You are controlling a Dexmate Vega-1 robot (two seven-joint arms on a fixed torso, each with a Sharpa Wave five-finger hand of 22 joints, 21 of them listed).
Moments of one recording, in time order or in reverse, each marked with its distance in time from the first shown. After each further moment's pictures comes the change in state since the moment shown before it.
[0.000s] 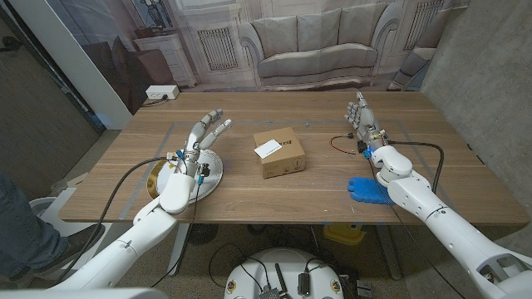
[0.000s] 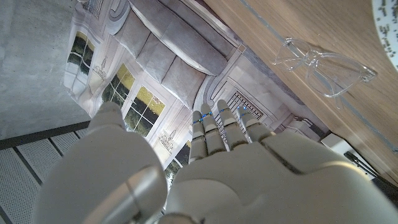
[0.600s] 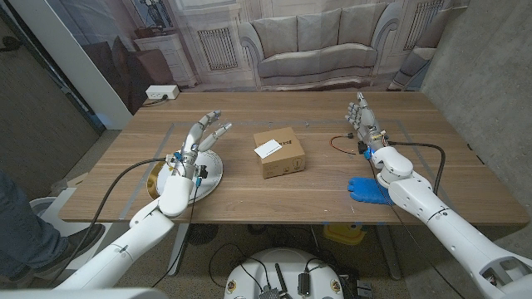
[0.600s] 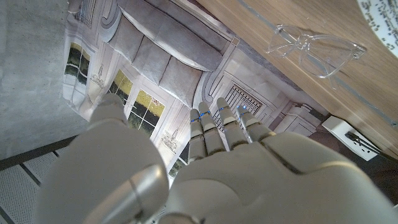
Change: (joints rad) left arm 0.037 0.028 -0.018 -0.066 0.103 0.080 0.074; left_hand 0.064 -0.013 0.008 -0.038 0.008 0.038 -0.023 0.000 0.000 0.032 -0.026 0.000 0.000 0.028 -0.006 0.000 0.000 0.011 0.000 0.000 0.000; right arm -0.023 -0.014 0.009 -0.036 0.000 -0.013 -0.021; right_hand 0.000 0.000 -0.004 -0.004 -0.008 0.000 0.000 0.000 0.000 0.005 -0.005 0.000 0.000 0.000 0.000 0.000 0.000 0.000 0.000 0.000 0.000
